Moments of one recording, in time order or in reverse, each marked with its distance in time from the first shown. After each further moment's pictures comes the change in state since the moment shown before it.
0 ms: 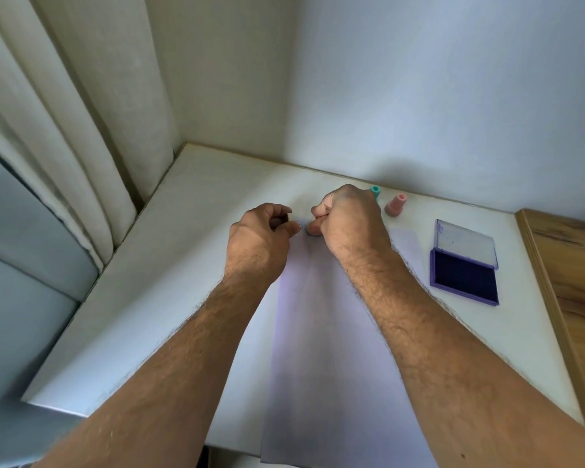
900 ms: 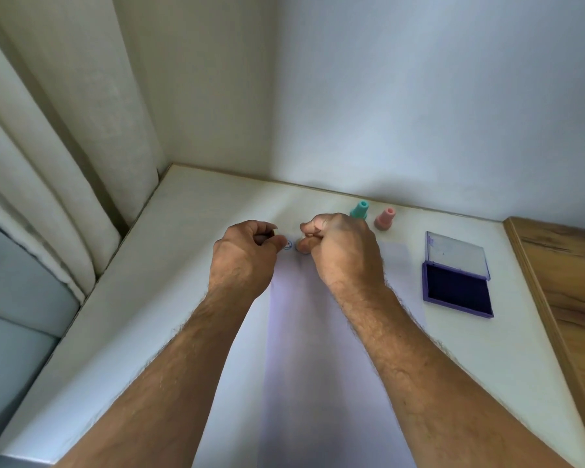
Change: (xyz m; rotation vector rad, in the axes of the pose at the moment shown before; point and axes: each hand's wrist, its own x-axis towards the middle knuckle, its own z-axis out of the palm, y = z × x) left_hand 0.011 0.002 -0.003 -0.064 -0.025 -0.070; right_hand -0.020 0.006 -0.001 0.056 0.056 -0.014
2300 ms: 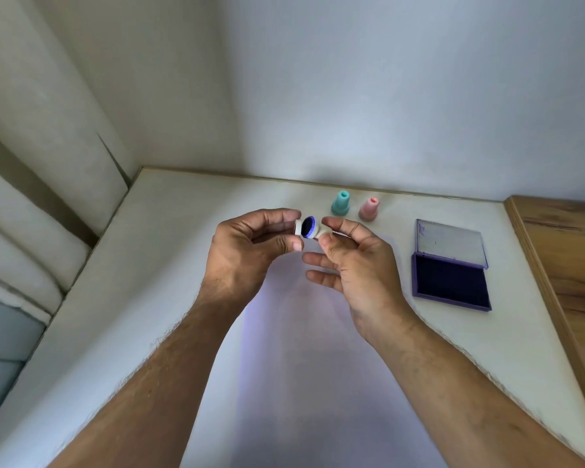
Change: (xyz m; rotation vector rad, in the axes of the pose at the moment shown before) left_hand -0.012 0.020 0.026 -0.258 -0.205 0.219; right_hand -0.017 0.043 -0.028 1.053 -0.099 0.294
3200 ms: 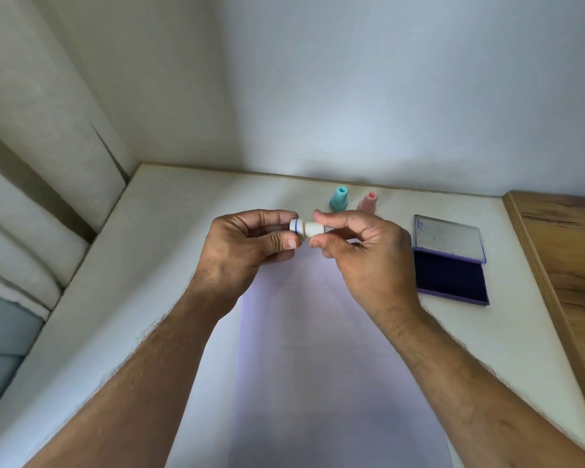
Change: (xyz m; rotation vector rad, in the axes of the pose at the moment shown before) left_hand 0.000 0.000 -0.005 -0.142 -0.098 -0.079; right_hand 0.001 -0.005 -0.012 -0.507 0.043 -0.507
